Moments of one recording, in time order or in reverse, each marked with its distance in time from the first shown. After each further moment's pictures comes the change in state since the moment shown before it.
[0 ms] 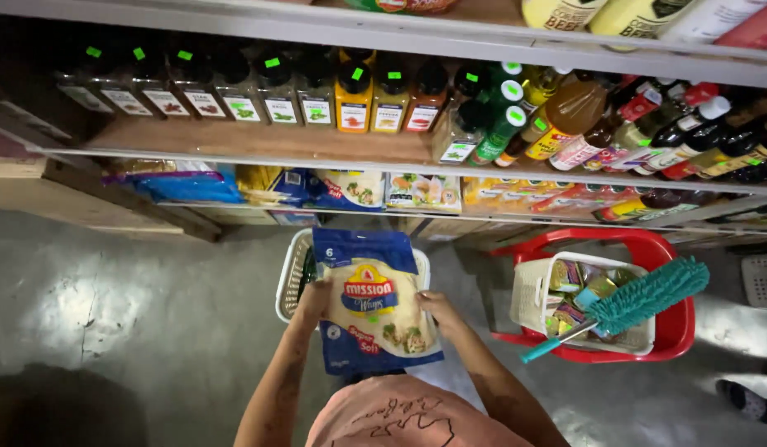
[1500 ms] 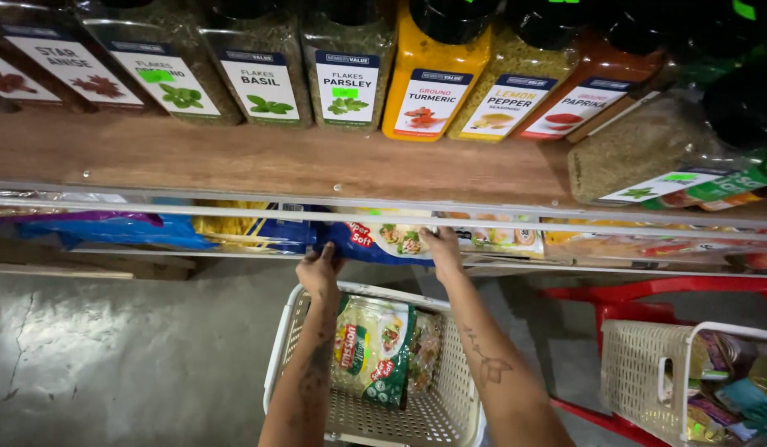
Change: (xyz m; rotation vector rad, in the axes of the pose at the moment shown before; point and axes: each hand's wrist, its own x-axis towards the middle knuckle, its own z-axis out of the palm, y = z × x) left_hand 0.349 0.004 -0.007 -0.931 0.476 0.185; right_hand 0.421 -0.027 -0.002 0.051 0.317 -0.496
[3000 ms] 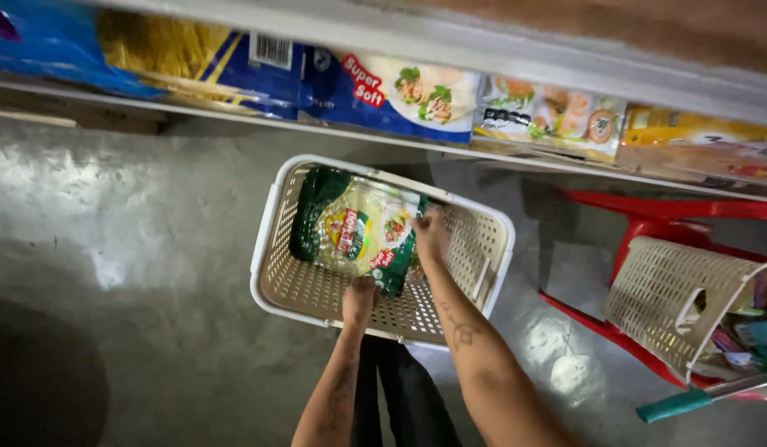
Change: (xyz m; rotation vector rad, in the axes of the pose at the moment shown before) left_hand -0.174 -0.240 -0.267 0.641 -0.107 -0.371; right_hand -0.187 0.187 -0.031 -0.671 0.224 0.460
